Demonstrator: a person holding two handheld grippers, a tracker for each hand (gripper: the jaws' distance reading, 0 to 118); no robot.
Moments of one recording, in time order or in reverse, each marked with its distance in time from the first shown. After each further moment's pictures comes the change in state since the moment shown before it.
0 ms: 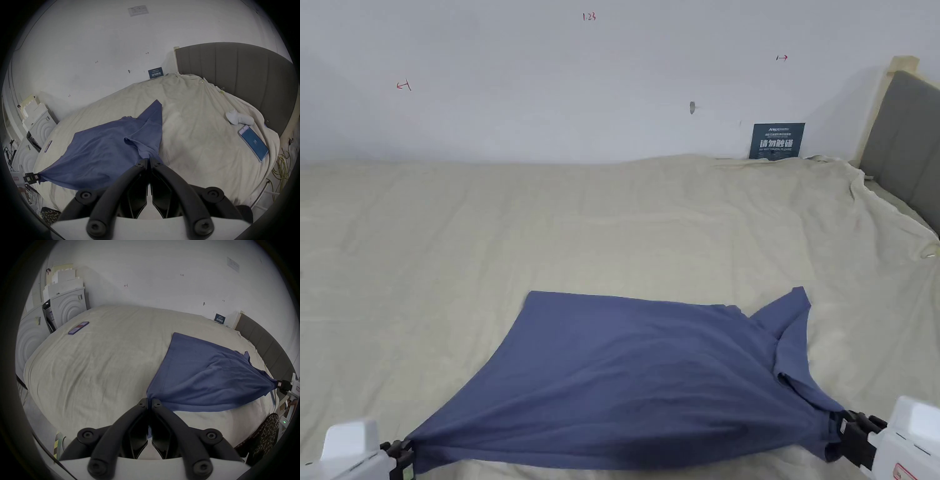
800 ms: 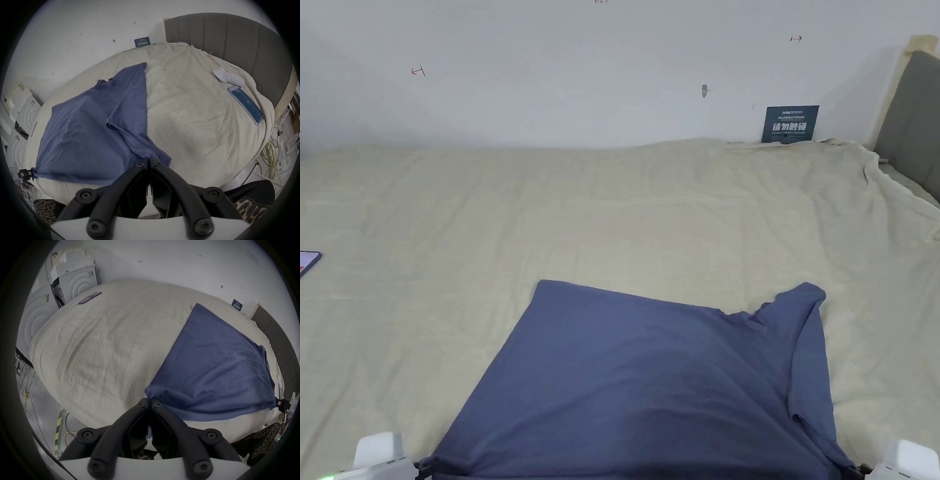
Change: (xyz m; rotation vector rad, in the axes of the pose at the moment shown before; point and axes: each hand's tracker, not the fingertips) left arm -0.008 -0.039 -0.033 -0.209 0.104 0.081; right arm 0.014 -0.062 -0.018 -0.259 -0.126 -0.006
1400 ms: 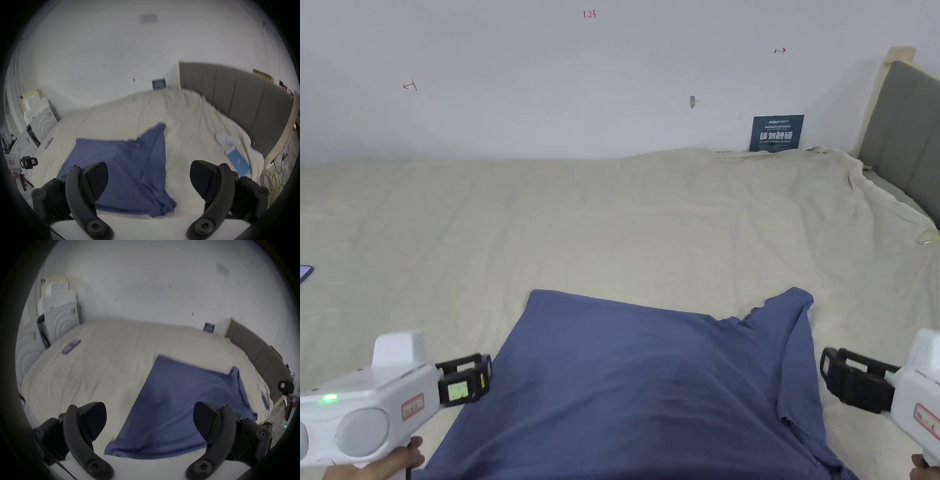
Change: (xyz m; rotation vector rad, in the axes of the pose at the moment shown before) left arm 0.076 0.089 0.106 0.394 -0.181 -0.152; right arm -0.036 0.092 0.129 0.412 0.102 0.114
